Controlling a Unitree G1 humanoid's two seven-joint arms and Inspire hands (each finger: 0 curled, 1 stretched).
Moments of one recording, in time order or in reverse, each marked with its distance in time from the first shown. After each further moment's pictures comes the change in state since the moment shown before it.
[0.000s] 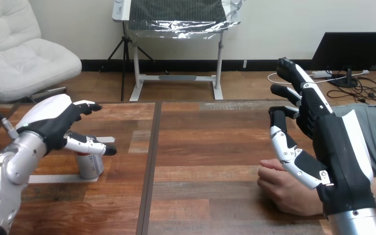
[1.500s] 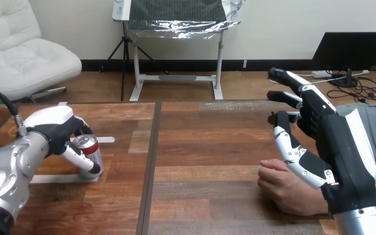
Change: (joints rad) left arm -0.098 0.024 -0.152 0.096 0.126 0.119 -0.060; right arm -0.007 -0.010 -0.037 0.000 0.033 0.008 0.042
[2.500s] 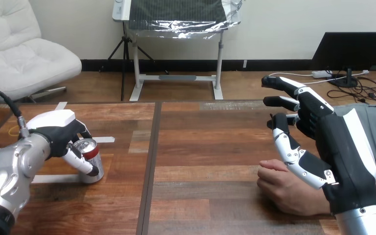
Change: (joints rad) left arm -0.019 0.001 -0.033 0.043 -0.004 -0.014 -0.014; right arm -0.007 -0.035 -0.008 0.000 0.004 0.012 0.018
